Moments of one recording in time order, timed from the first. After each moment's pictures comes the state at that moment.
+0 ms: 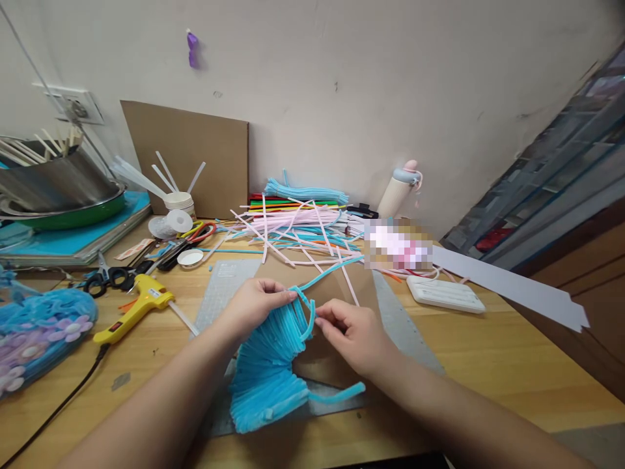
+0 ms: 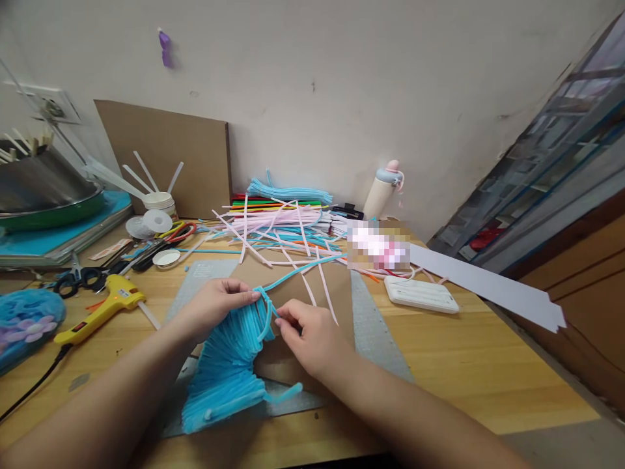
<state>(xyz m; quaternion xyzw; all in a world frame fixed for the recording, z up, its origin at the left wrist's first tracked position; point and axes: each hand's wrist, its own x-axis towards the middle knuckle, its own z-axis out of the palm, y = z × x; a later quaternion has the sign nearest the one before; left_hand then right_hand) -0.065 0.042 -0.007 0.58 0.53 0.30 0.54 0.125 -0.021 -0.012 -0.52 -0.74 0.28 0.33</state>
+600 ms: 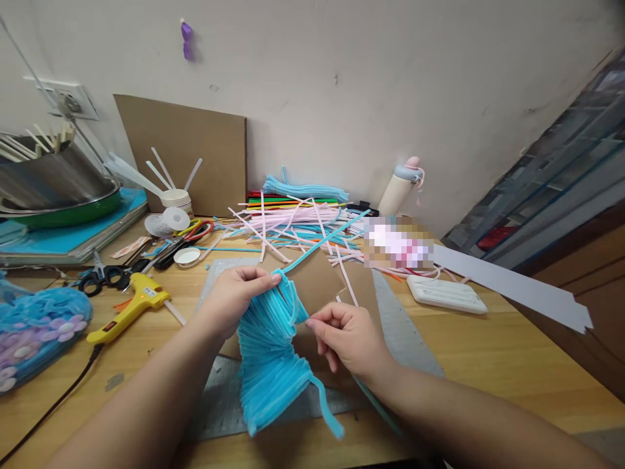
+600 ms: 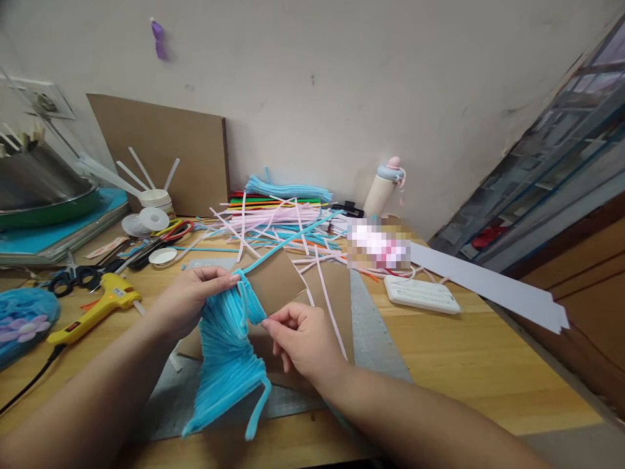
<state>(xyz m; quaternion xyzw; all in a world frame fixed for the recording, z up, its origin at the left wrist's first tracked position) -0.074 0.039 0.022 0.49 0.50 0.38 0.61 0.111 -0.022 -0.018 -0.53 -0.51 0.56 0.38</state>
